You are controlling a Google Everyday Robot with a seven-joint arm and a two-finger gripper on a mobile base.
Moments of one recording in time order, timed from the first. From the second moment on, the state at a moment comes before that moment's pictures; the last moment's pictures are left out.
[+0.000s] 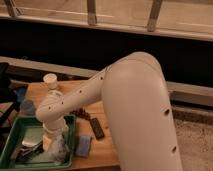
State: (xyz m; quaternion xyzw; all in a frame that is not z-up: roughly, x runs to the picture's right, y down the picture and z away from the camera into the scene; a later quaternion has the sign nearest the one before) arm -0.241 0.245 0.734 -0.40 0.03 0.32 0.86
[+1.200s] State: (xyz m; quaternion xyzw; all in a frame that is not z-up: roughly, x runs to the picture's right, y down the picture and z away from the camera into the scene) arm -0.280 0.267 0.769 -0.46 0.00 0.32 0.83
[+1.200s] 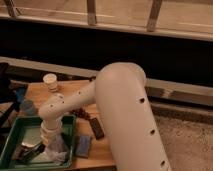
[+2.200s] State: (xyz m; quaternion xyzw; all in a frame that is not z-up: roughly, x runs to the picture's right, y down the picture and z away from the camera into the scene) arm -0.213 0.166 0.743 -0.35 0.03 0.38 0.86
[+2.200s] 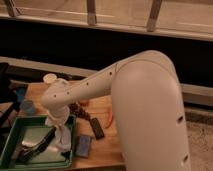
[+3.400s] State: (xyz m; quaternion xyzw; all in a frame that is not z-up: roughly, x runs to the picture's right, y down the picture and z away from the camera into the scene) arm -0.091 0.024 0.780 -0.31 -0.02 0.53 0.79
